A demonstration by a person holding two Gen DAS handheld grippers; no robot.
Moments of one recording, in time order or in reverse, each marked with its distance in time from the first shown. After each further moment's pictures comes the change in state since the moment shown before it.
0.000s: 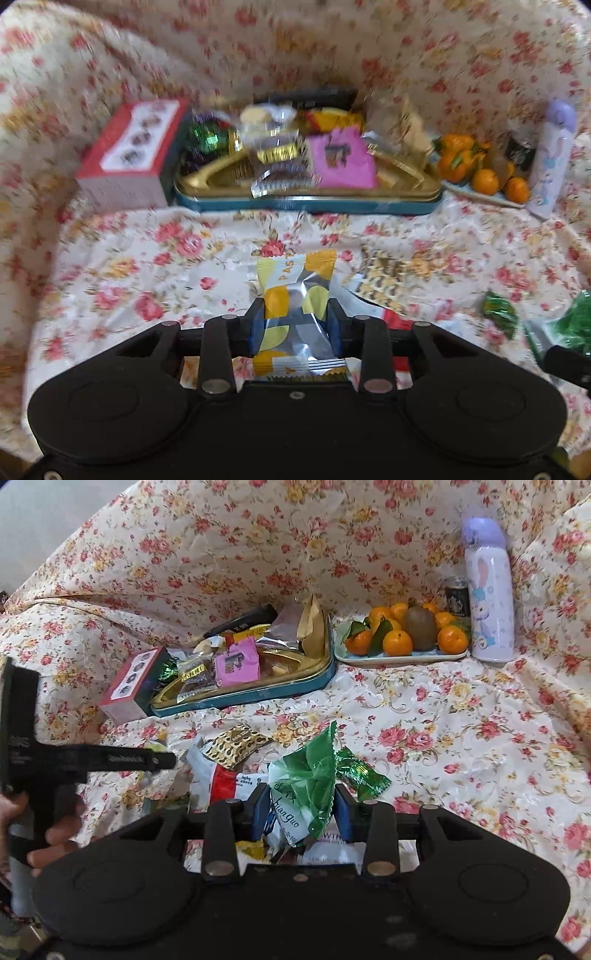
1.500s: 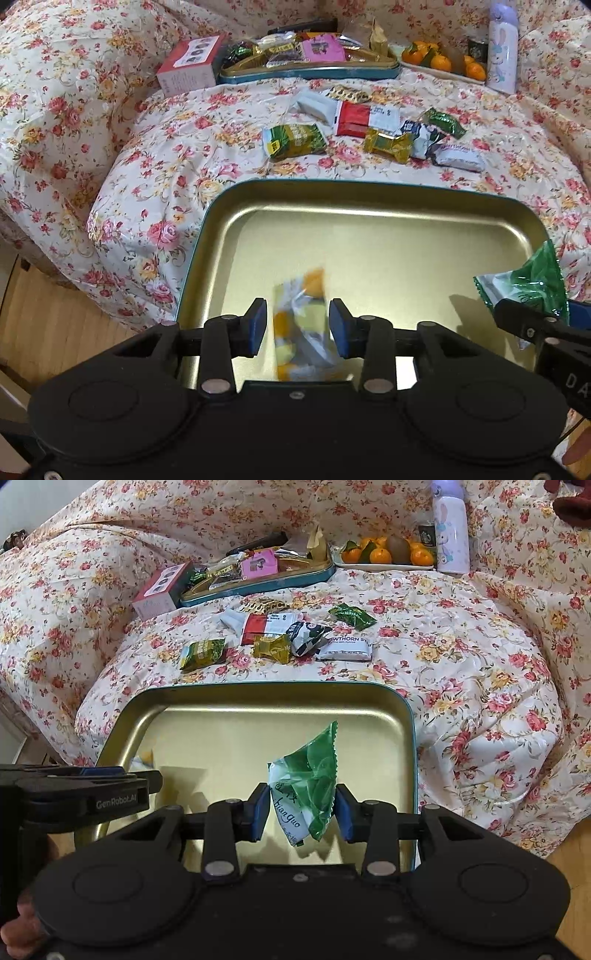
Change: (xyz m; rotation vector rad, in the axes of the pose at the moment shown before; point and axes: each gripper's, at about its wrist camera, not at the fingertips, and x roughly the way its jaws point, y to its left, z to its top) left arm -0.109 -0.045 -0.171 0.043 0.101 0.146; right arm -0.099 0.027 -0.144 -0.042 0.130 -0.065
